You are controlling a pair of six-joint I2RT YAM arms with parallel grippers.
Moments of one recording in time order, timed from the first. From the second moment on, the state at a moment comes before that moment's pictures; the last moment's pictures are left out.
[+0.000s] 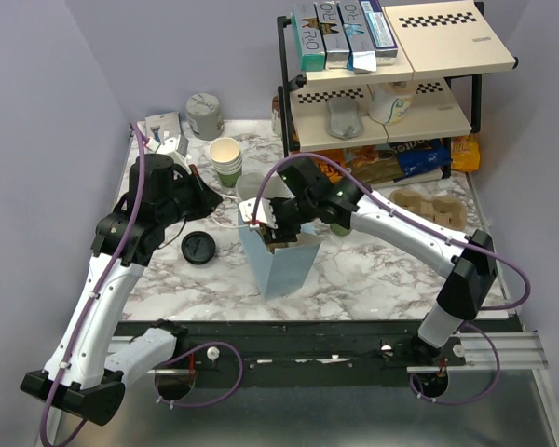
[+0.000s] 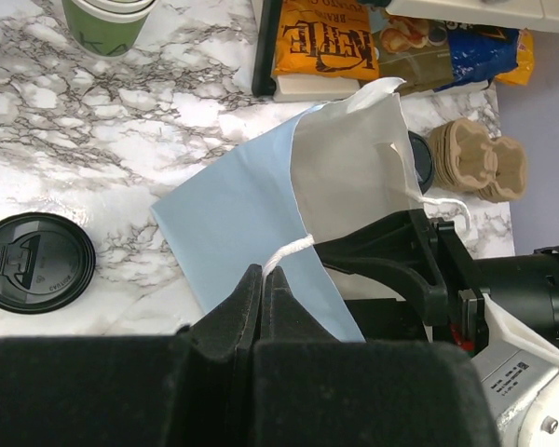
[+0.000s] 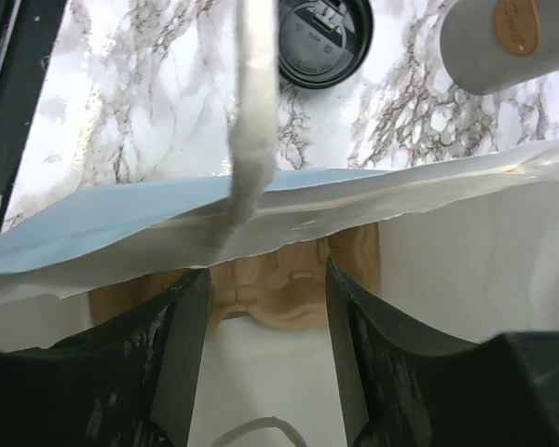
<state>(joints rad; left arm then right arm) -0.32 0.98 1.28 -0.80 0.12 -0.55 0.90 1.70 1.57 -0.70 -0.48 -0.92</state>
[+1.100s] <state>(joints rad) -0.32 0.92 1.24 -0.78 0.14 -0.53 0.90 1.61 1.54 -0.55 -0.26 -0.50</state>
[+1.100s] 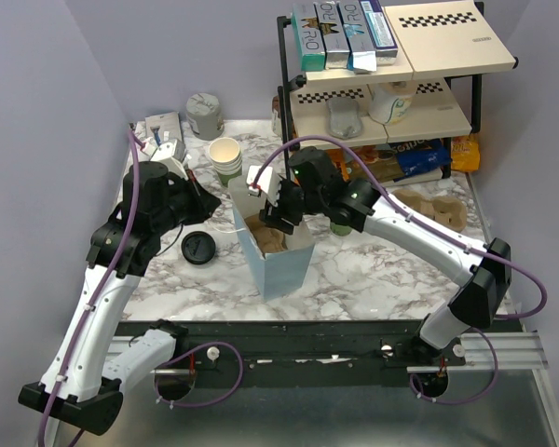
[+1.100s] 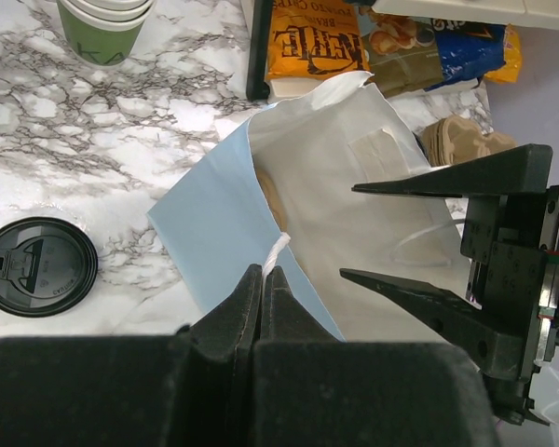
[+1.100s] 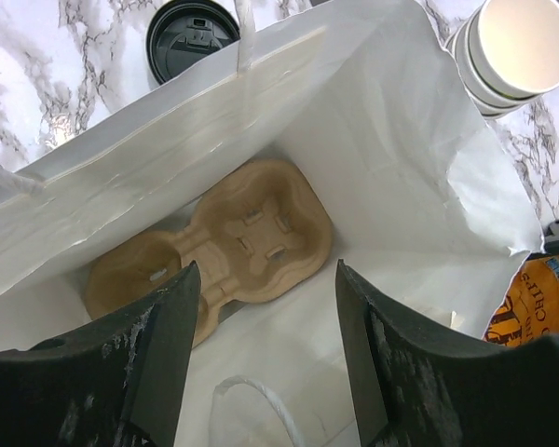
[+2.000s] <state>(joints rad) -0.32 1.01 1.46 -0.74 0.09 -0.45 0.96 1.53 1.51 -0.55 -0.20 -0.38</state>
